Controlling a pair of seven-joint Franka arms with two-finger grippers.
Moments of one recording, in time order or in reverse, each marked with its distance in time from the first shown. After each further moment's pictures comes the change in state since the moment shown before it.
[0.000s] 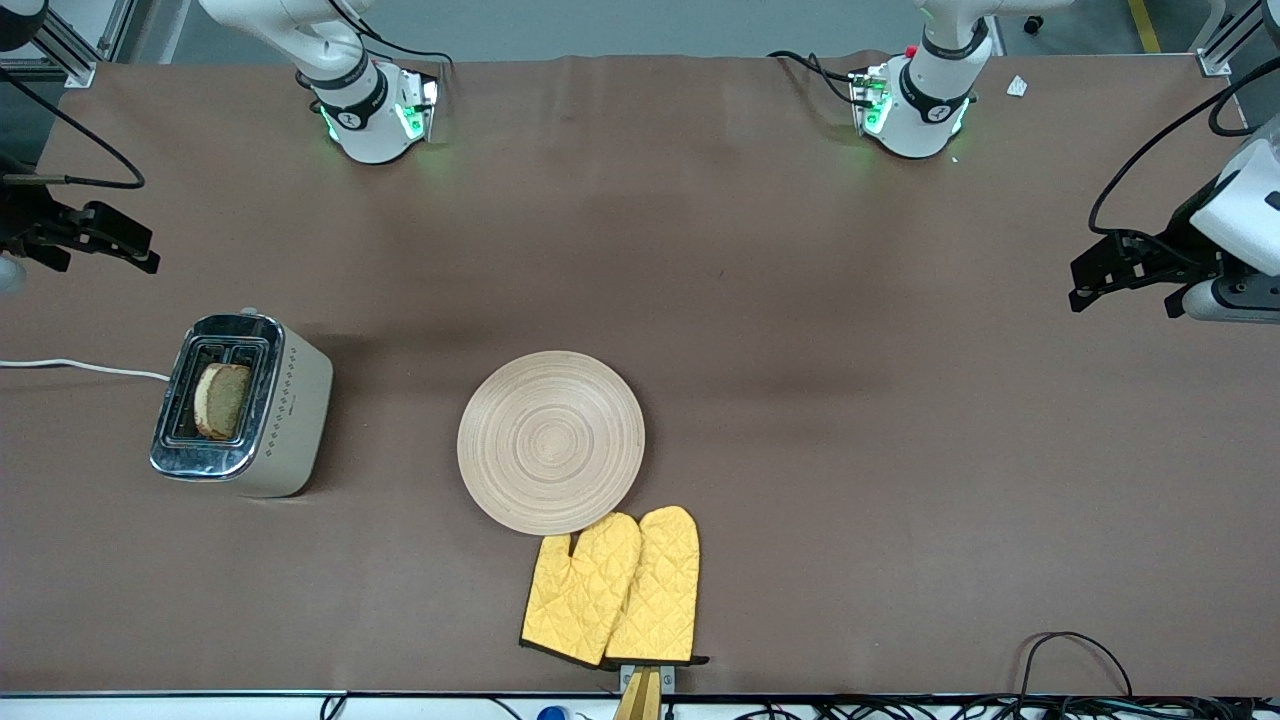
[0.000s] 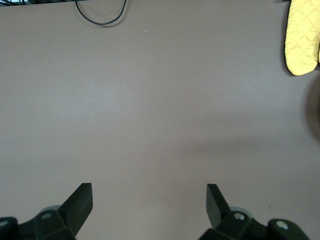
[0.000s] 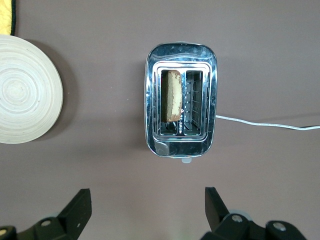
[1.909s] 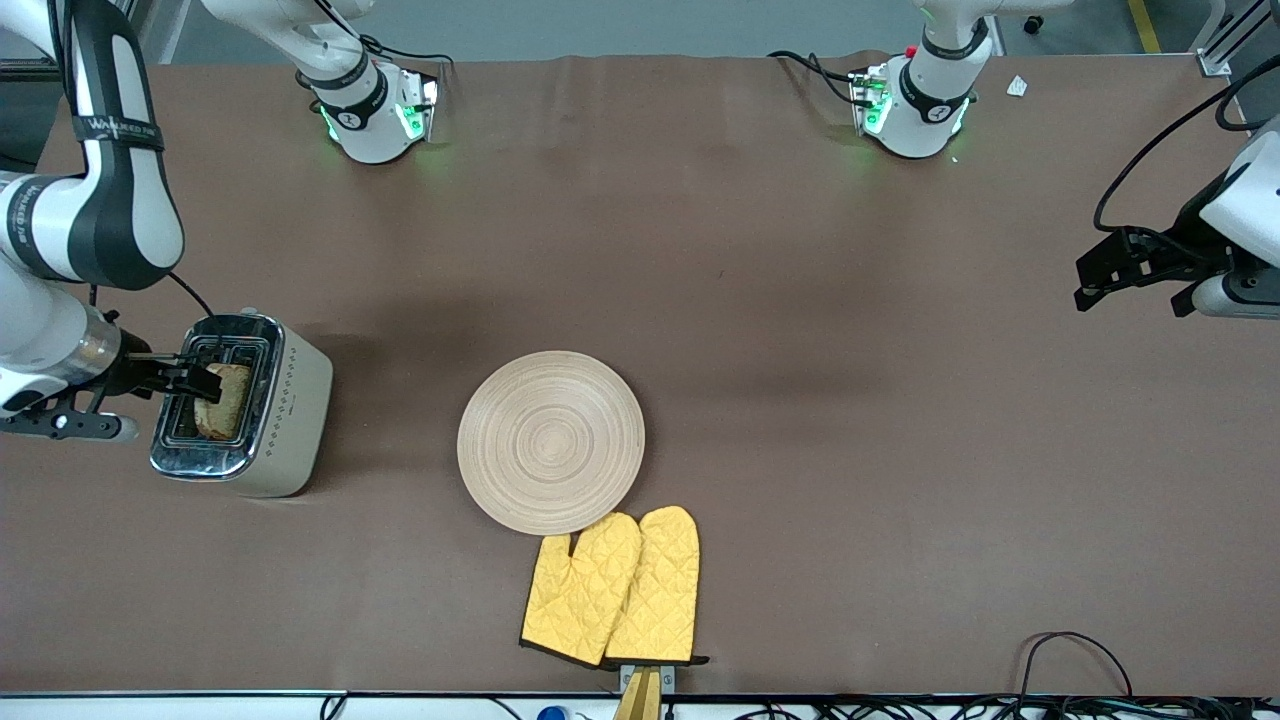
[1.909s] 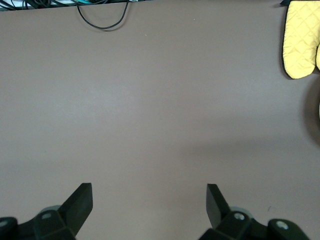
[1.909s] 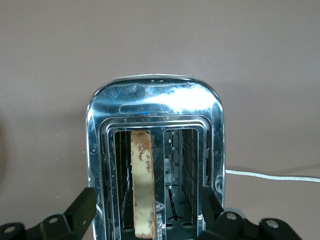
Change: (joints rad) left arm 0.001 0.000 0.000 0.012 0.000 -0.001 0.000; right arm -0.086 0.272 -0.002 -0.220 0.000 0.525 -0.033
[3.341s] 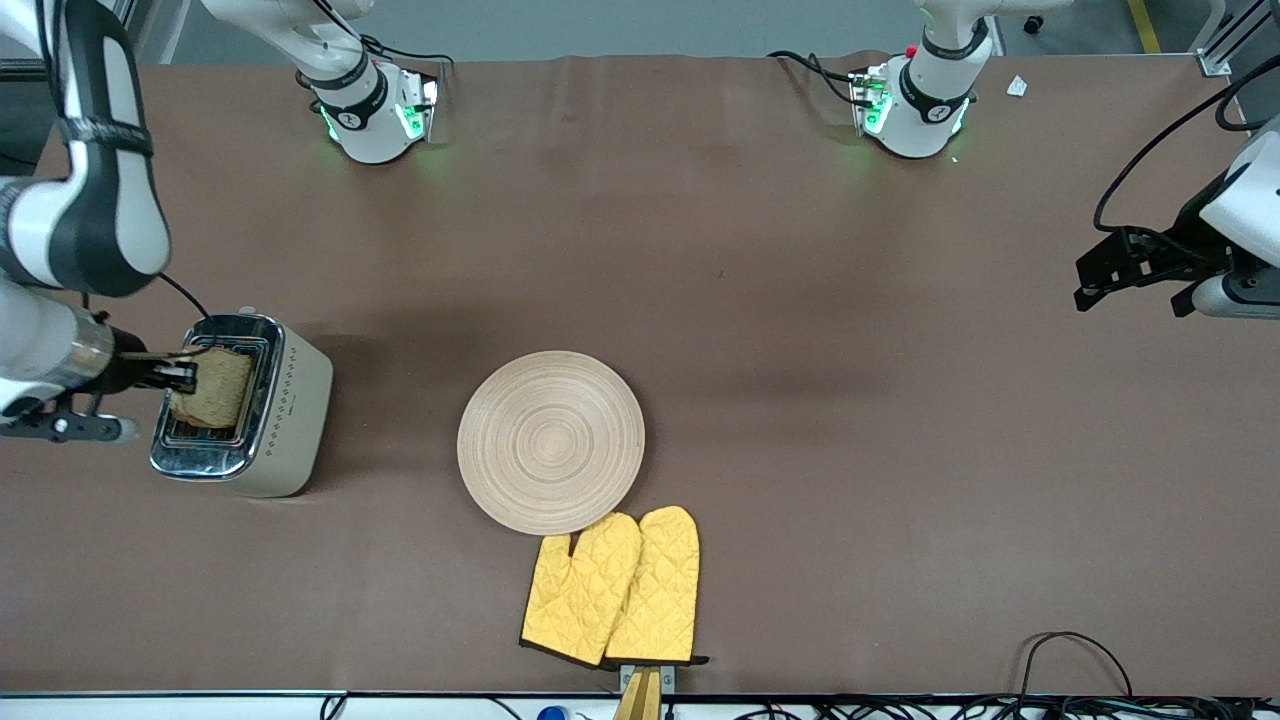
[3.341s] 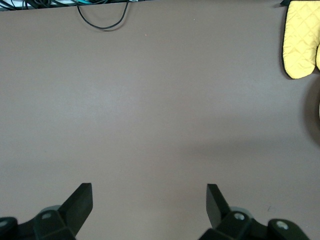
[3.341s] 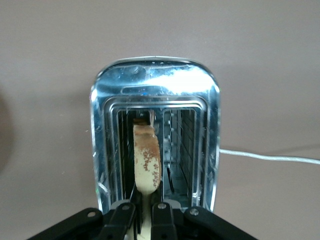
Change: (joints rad) left arm 0.000 0.000 0.000 0.000 0.000 0.000 0.000; right arm -0.002 -0.020 0.000 0.124 0.003 -0.225 -0.019
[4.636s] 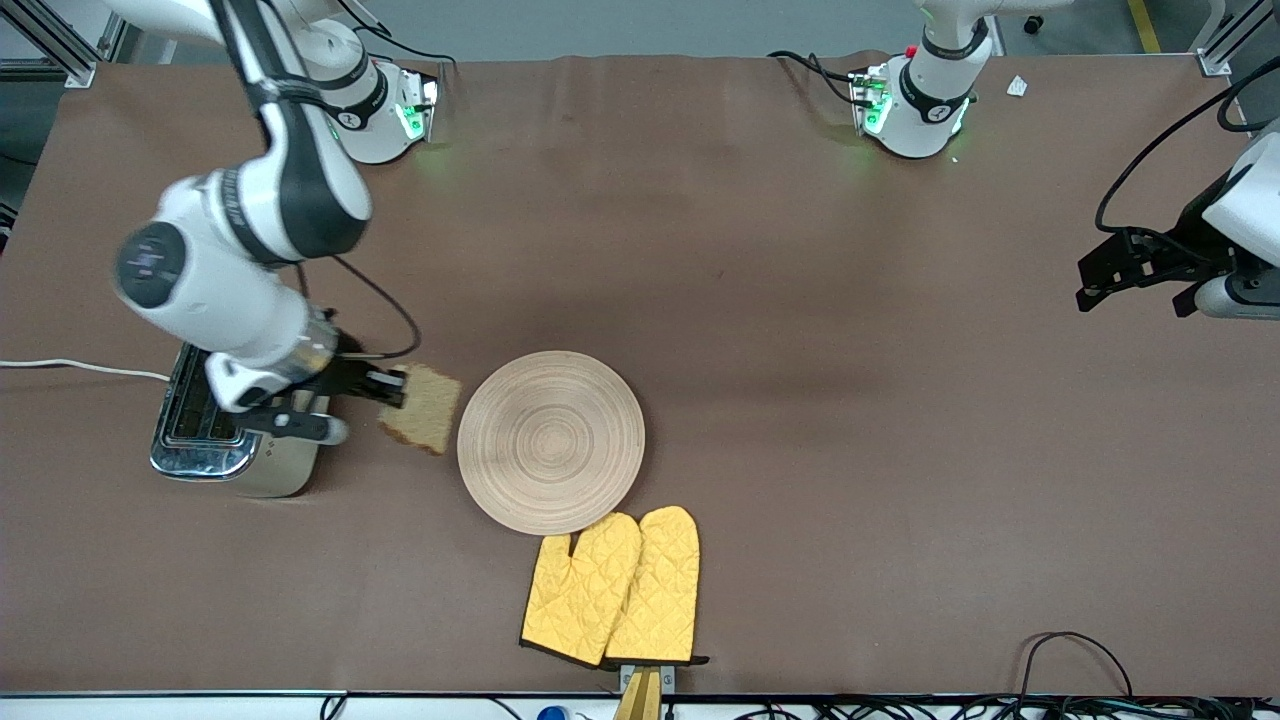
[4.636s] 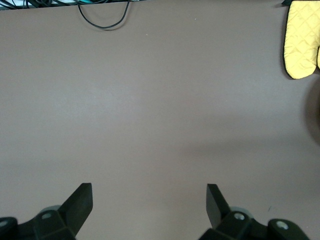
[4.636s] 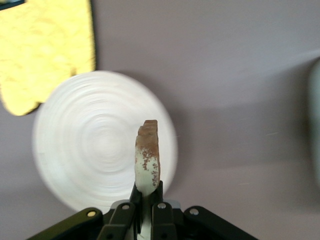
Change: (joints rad) left arm 0.003 0.000 0.000 -0.001 0.000 0.000 0.000; right arm 0.382 0.087 0.036 -0.058 0.328 0.312 0.431
